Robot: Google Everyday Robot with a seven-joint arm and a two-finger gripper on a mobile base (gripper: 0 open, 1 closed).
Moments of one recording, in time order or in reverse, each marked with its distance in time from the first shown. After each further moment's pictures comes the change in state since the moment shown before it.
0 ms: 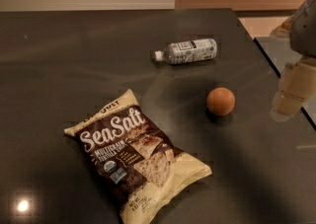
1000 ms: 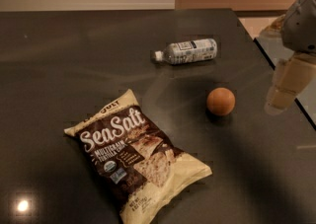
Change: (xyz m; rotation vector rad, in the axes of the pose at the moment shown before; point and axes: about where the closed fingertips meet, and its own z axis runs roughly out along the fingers) arm -0.008 -0.015 0.015 -0.047 -0.060 -0.051
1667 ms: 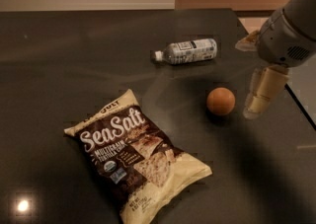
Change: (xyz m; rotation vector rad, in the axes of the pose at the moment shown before) arm -0.022 -0.005 0.045 -0.065 -0.105 -0.060
